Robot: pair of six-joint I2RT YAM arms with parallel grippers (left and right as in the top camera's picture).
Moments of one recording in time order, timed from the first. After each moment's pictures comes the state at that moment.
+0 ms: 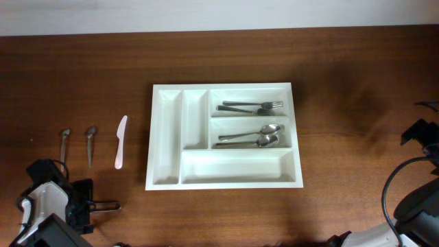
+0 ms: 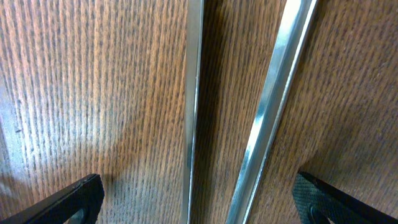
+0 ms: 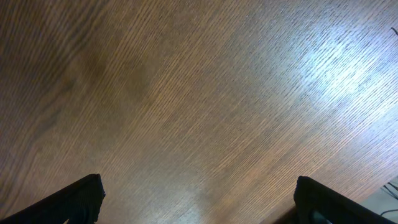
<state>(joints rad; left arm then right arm) 0.70 1.47 0.66 -0.74 -0.10 -1.00 -0.78 1.80 1.55 -1.28 0.01 0.18</state>
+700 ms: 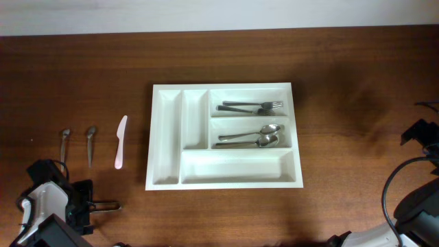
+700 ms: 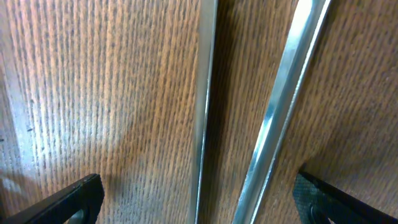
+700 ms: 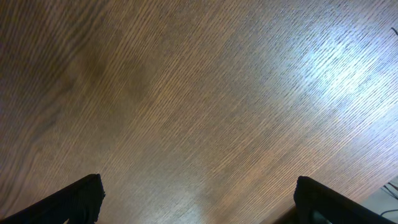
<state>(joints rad) 0.70 1.47 0.66 -0.75 -0.12 -1.01 -0.78 1.80 1.55 -1.28 0.01 0.18</state>
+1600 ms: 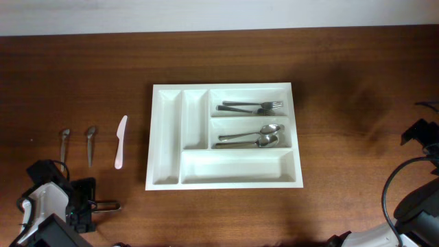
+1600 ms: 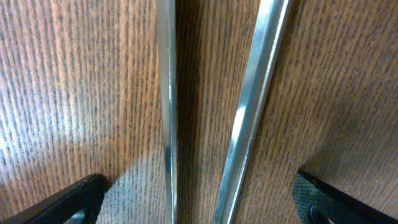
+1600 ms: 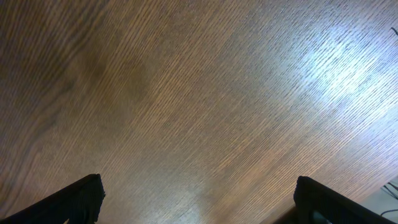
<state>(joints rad) 0.71 1.47 0.65 -0.73 -0.03 -0.97 -0.78 1.80 1.55 -1.28 0.01 0.18</state>
